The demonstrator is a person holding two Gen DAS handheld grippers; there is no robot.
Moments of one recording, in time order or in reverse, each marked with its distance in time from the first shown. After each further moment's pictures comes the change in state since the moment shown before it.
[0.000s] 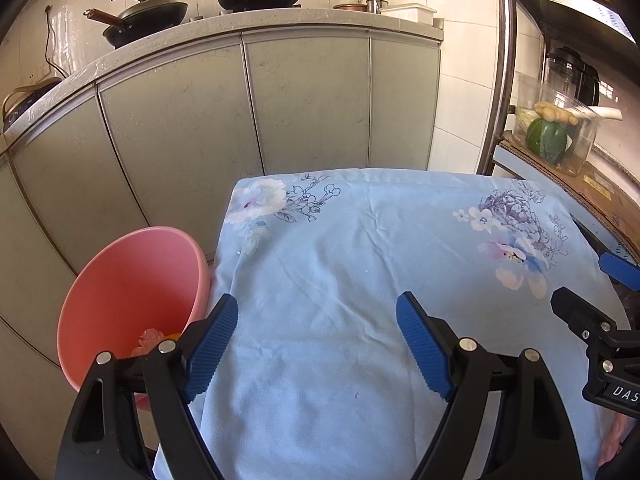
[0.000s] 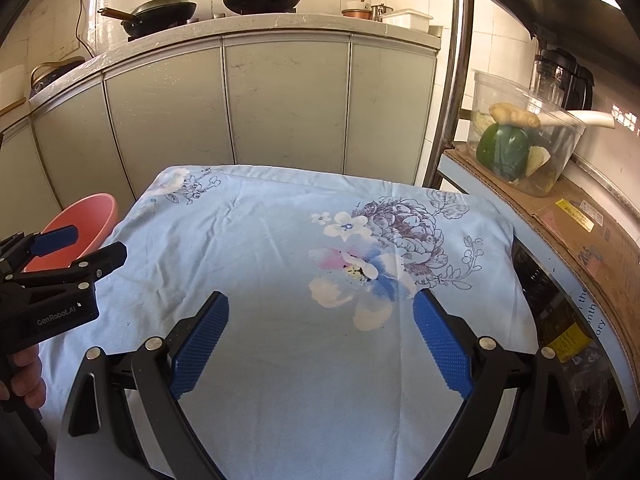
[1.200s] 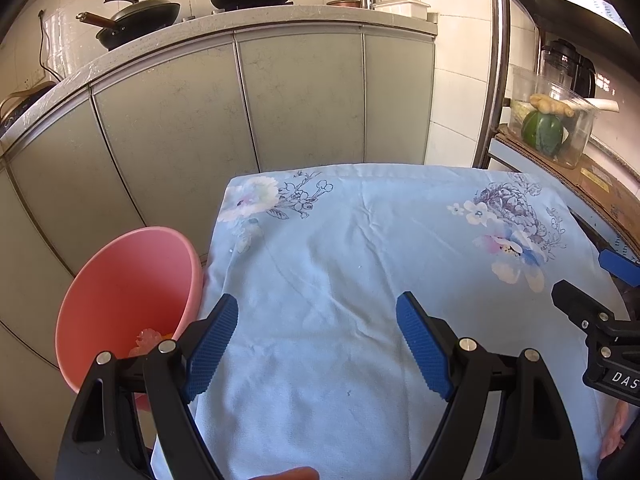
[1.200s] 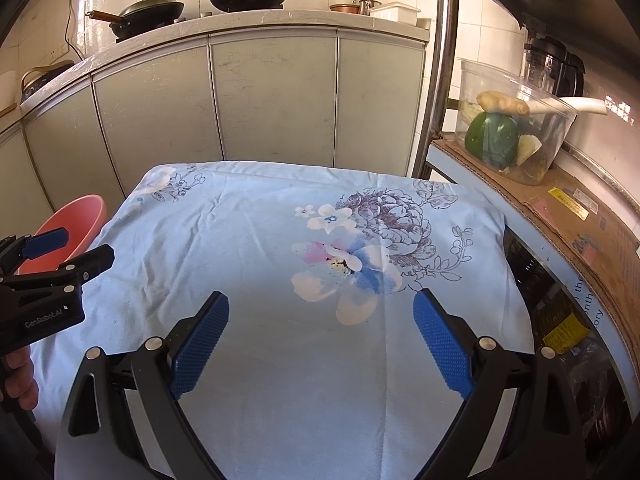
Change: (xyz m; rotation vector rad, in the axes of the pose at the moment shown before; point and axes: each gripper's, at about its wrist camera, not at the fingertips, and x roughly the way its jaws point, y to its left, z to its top) left arm 0.001 -0.006 -0.001 0.020 0.014 -0.005; right arm 0.004 -0.011 -0.005 0.030 0.013 -0.022
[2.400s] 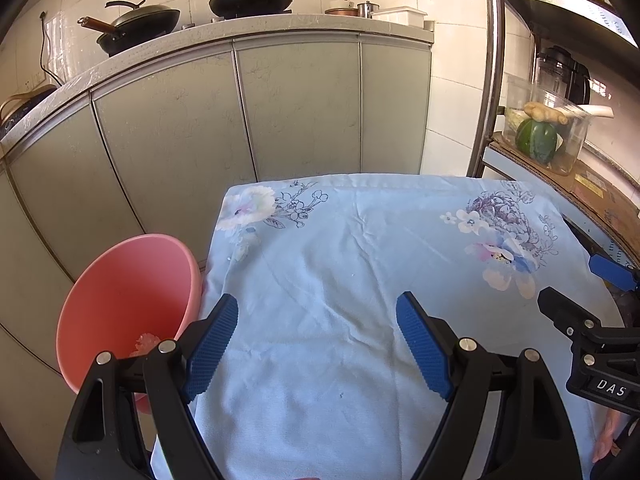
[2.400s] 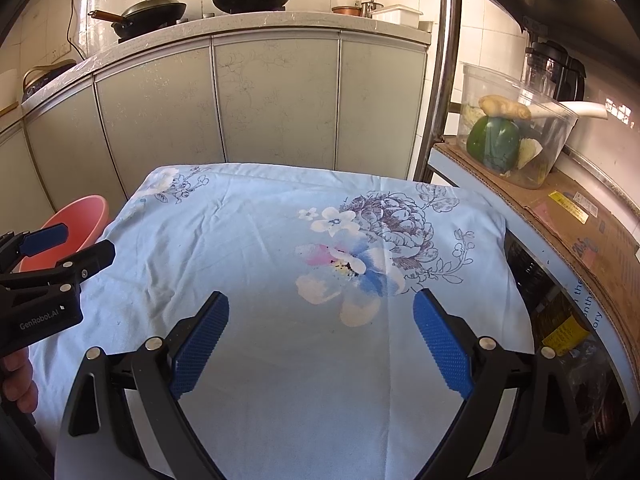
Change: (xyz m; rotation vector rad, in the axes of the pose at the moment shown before) left arm -0.008 -0.003 0.003 -0.002 -0.024 -0.011; right arm -0.002 0.003 0.002 -0.008 -0.005 0.000
